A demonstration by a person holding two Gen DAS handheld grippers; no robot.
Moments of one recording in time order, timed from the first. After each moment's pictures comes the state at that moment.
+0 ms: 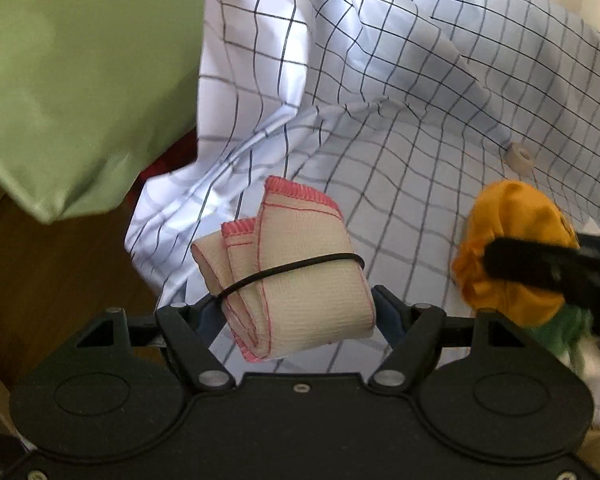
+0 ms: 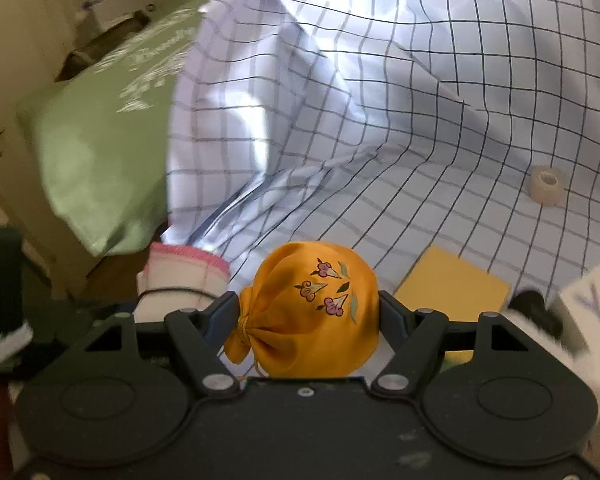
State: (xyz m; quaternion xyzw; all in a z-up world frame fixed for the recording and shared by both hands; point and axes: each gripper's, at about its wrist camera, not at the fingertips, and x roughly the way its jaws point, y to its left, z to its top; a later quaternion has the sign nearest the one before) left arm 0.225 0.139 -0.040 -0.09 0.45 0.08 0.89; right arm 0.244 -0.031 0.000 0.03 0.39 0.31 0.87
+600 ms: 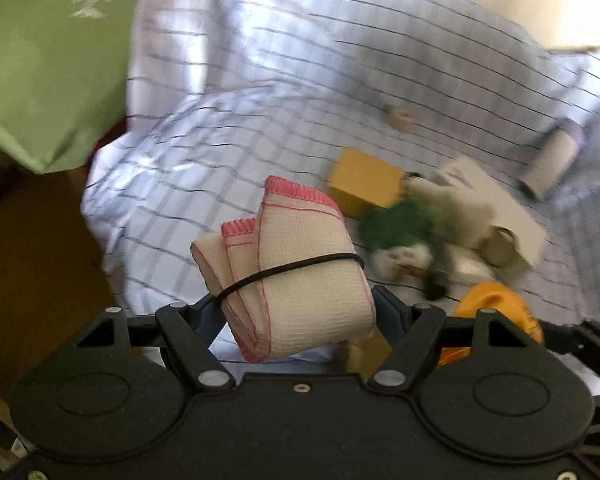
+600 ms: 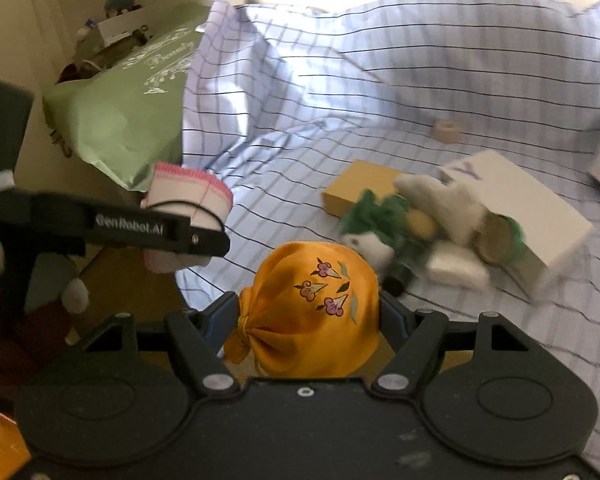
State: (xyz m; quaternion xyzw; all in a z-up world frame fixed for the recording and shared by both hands) left arm 0.143 0.066 0.009 -0.07 0.45 -0.03 0.89; right arm 0.084 -0.145 -0.005 0.04 0.36 0.24 0.90
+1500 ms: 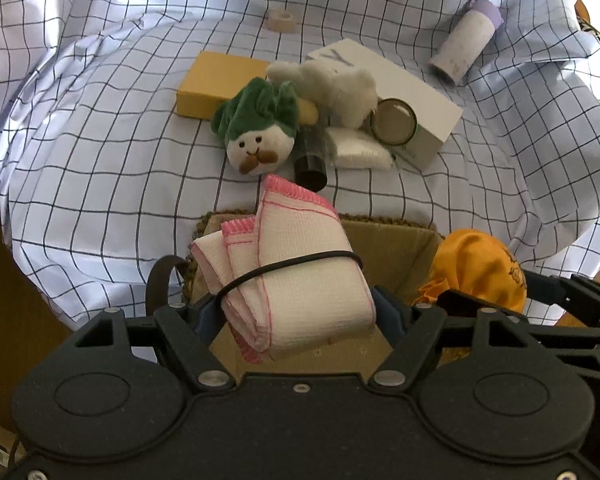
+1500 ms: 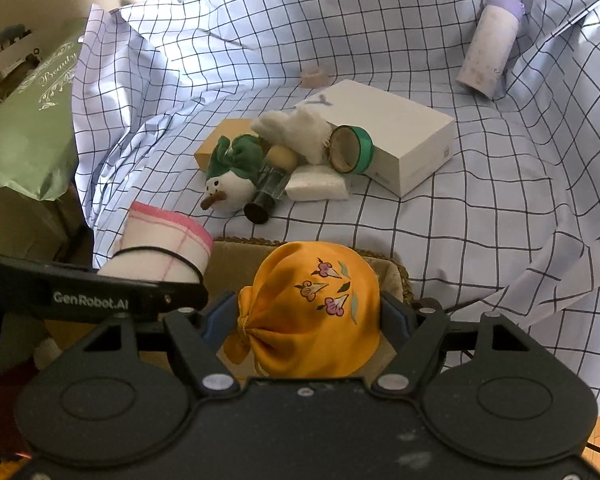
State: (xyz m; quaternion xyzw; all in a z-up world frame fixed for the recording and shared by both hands) left arm 0.128 -0.013 -0.031 -0.02 0.53 -0.14 0.84; right arm 0.060 -0.210 -0.037 0.10 0.42 0.10 0.89
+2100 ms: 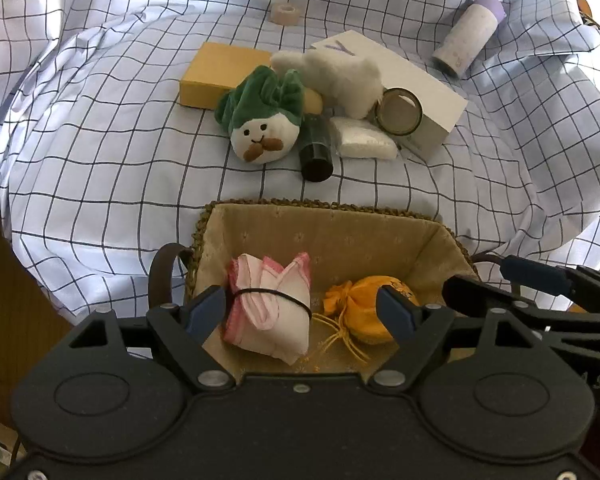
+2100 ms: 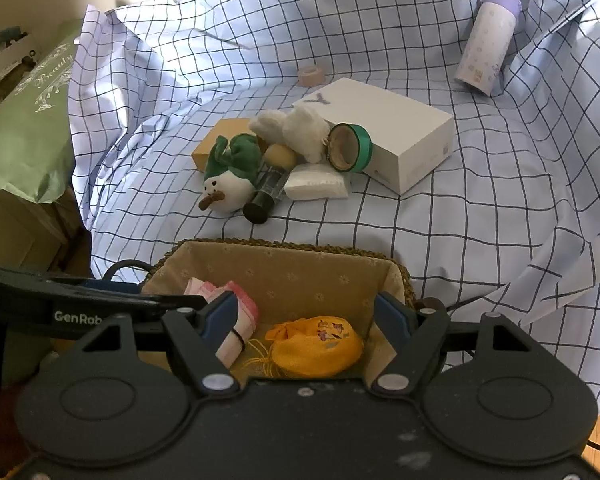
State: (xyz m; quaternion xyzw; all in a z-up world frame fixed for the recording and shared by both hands) left arm 0.126 -0.010 -0.036 -0.02 0.53 -0.13 0.84; right arm 0.063 -0.209 -0.040 0.10 0.43 0.10 0.89
